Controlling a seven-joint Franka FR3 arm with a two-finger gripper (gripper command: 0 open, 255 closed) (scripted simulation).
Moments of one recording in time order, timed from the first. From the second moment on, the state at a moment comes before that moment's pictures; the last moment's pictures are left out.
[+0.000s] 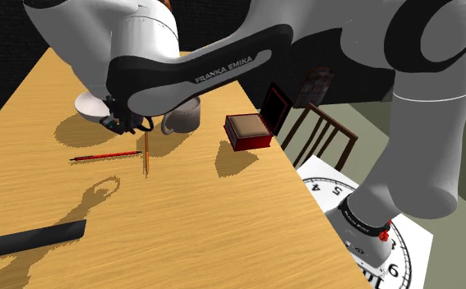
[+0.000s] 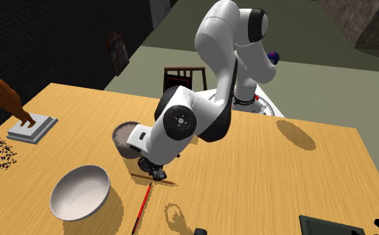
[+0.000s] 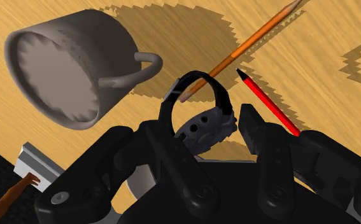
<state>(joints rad) 0.29 0.50 0.56 -1.51 -0.71 1.84 0.80</state>
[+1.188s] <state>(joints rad) 0.20 0.39 0.57 -1.48 -0.65 1.78 0.65</state>
